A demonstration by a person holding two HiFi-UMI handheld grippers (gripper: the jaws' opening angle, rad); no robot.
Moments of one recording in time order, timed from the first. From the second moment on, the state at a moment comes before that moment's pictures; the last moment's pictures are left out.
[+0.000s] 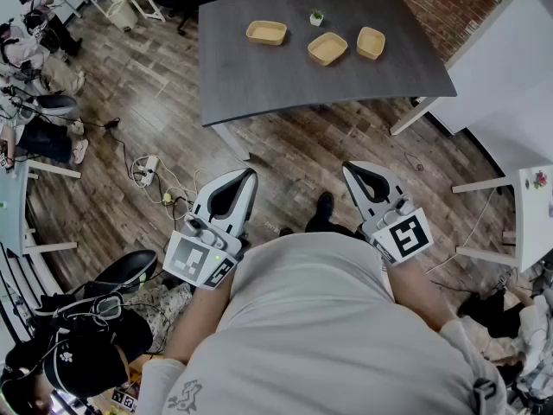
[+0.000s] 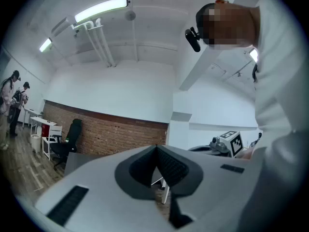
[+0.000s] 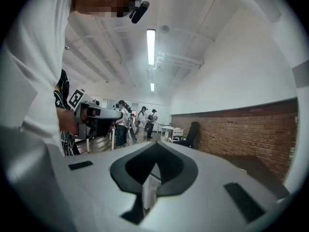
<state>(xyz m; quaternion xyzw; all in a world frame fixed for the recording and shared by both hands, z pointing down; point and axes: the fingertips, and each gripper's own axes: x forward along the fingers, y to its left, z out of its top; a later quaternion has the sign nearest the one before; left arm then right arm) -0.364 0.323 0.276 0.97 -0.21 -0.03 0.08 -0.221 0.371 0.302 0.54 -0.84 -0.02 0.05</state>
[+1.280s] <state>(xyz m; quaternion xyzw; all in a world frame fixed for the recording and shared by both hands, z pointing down) -0.211 0.219 0.306 0.97 -0.22 0.00 0.11 -0.066 0.250 0.327 0.49 -0.87 0.00 0.06</state>
